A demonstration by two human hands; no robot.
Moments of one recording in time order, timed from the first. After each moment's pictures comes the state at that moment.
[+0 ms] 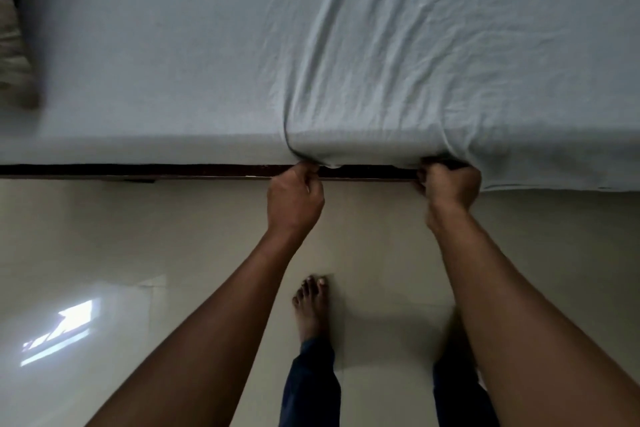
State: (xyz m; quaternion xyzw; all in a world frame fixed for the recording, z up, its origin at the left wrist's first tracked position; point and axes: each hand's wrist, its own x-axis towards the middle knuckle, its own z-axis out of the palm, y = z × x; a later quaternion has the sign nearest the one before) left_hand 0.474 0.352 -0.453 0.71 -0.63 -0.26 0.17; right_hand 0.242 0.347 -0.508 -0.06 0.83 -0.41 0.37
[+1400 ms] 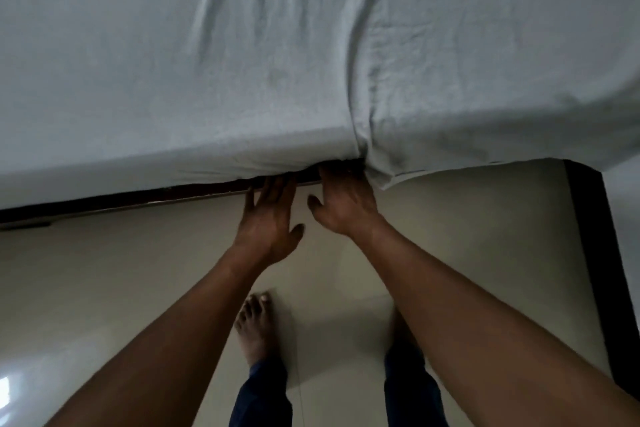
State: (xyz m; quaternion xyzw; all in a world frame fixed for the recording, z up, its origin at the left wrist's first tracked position) left_hand 0.409 0.372 -0.489 0.52 -0.80 -0.26 -0.12; right_hand 0.240 0.385 -0.504 -0.67 0.71 -0.02 0.22
